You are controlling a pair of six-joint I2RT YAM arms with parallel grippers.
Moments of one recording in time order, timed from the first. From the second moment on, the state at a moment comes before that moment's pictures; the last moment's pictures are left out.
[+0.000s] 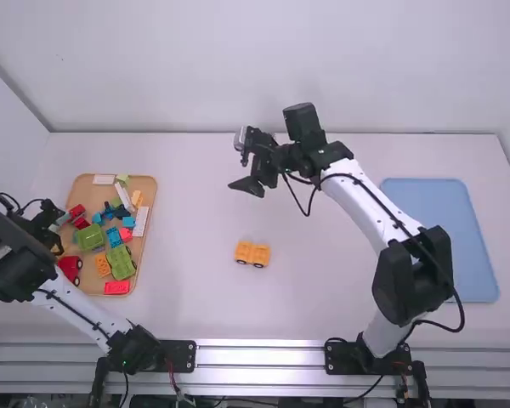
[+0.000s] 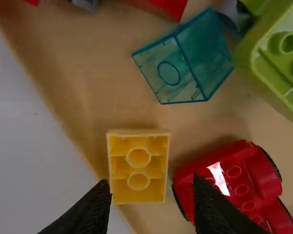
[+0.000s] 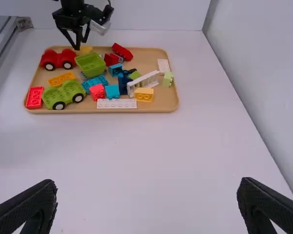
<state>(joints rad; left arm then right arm) 0.95 2.18 1.68 -1.07 0.04 1.30 0.44 1.79 1.52 -0.46 -0.85 -0.71</state>
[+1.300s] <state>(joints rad) 0.95 2.18 1.63 -1.00 0.01 1.11 0.42 1.79 1.52 -0.49 -0.84 -0.75</state>
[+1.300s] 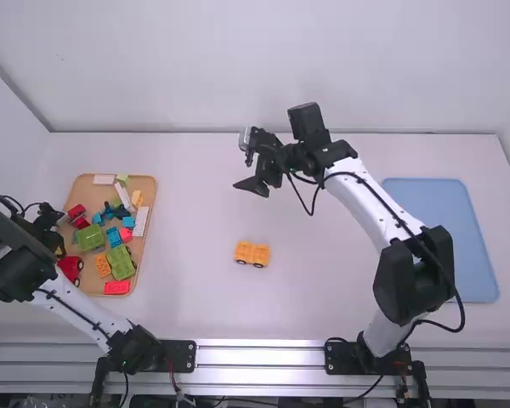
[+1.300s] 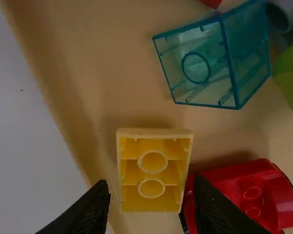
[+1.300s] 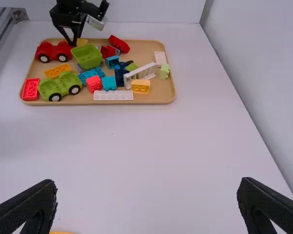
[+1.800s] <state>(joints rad) 0.94 2.18 1.63 -1.00 0.02 1.06 0.42 1.79 1.52 -0.50 -0.84 -0.75</state>
